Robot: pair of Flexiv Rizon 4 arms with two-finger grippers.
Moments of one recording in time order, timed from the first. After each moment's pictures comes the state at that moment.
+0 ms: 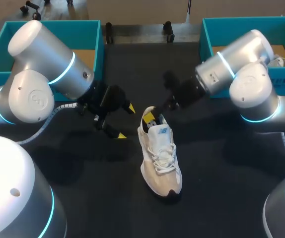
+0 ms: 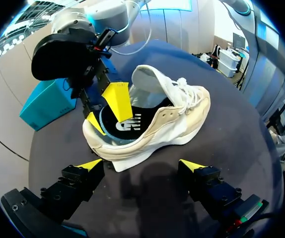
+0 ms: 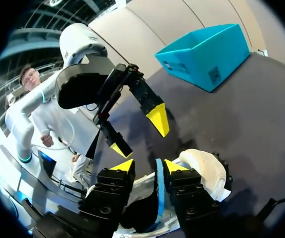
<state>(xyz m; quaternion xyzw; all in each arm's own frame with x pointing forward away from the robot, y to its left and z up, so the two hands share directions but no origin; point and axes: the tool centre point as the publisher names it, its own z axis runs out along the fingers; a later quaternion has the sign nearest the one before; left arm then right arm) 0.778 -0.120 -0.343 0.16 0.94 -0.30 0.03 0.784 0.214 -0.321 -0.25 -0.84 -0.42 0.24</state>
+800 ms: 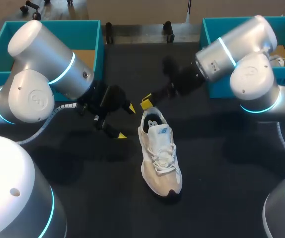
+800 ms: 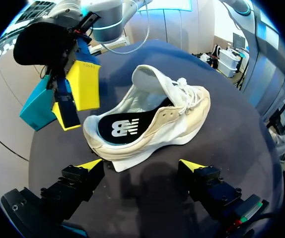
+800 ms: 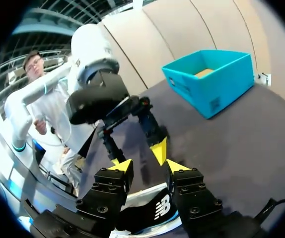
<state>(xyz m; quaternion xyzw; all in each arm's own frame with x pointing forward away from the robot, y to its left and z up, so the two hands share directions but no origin) 0.778 -0.120 -0.343 0.16 0.94 -0.30 0.03 0.813 0.219 -0.284 -0.20 -0.85 -0.45 0.18</state>
